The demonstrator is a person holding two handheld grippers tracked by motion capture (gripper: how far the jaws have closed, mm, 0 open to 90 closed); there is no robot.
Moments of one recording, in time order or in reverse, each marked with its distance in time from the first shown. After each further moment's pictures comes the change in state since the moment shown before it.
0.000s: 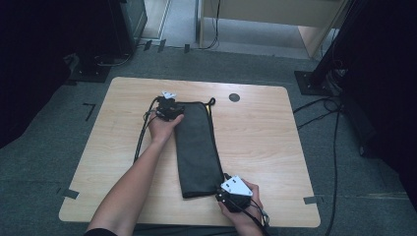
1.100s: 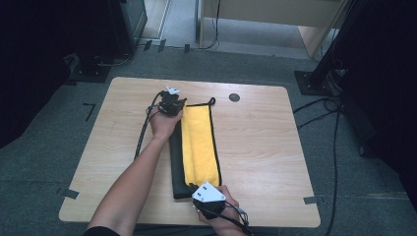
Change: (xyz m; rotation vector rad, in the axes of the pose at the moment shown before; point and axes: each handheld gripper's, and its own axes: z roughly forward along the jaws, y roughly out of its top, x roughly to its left) left arm -0.027 0.027 -0.002 0.014 -0.033 0.103; right arm 0.059 0.021 0.012 -0.051 0.241 -0.130
